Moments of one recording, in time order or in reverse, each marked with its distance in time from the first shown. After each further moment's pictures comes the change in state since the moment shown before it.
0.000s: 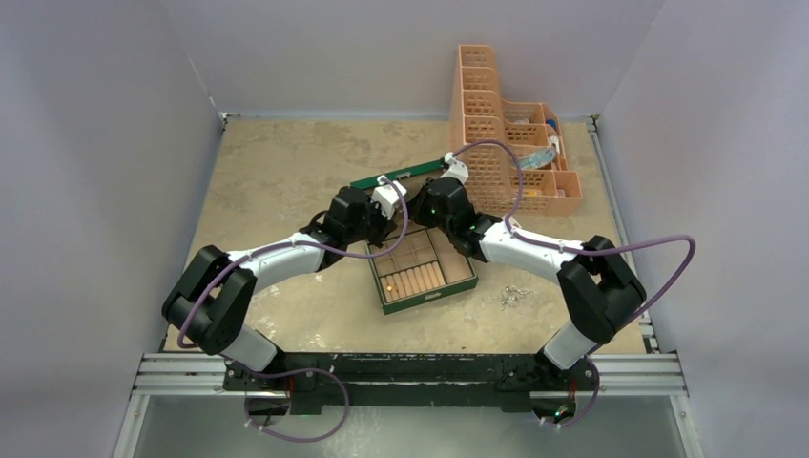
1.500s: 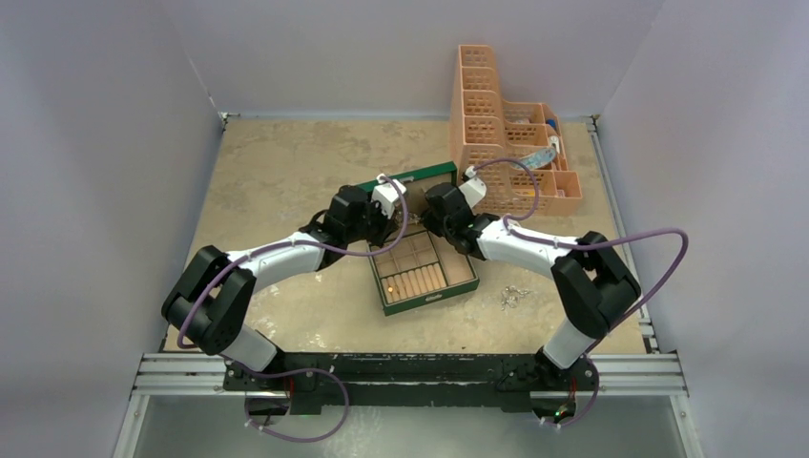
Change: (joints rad) left arm 0.002 -0.002 0.006 -0.006 0.021 -0.018; right arm -0.005 0.037 0.014 -0.227 0.200 0.323
